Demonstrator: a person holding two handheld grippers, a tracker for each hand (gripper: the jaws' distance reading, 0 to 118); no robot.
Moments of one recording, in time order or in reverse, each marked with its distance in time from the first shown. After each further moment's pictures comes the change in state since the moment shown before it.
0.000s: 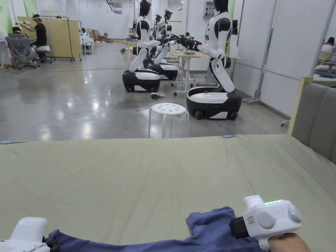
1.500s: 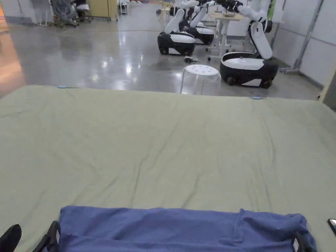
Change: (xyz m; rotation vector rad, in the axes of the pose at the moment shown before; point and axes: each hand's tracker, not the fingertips) left arm 0.012 -0.254 0.231 0.644 0.202 0.223; right arm -0.050 -0.353 0.300 0.897 0.018 -0.125
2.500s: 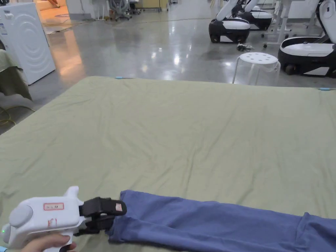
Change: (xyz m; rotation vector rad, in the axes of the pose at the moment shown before) left arm -0.139 -0.025 -0.179 -1.007 -0.392 0.820; right arm 0.000 0.000 -0.010 -0.041 0.075 -0.023
